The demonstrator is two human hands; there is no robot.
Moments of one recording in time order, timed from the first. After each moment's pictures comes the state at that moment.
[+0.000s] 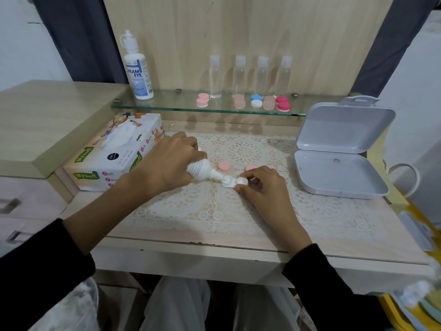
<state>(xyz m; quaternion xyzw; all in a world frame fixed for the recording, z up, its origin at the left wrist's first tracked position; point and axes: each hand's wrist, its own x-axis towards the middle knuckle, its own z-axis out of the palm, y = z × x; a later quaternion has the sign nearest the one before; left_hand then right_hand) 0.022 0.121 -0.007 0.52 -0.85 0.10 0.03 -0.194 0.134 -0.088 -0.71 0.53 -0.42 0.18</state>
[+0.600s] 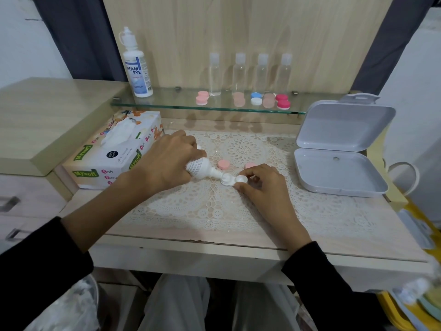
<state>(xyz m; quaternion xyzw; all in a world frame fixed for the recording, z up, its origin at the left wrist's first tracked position) 0.023 0.122 -0.012 0.49 -0.86 0.11 0.10 -0.195 0.135 -0.088 -0.71 0.54 -0.42 0.19</state>
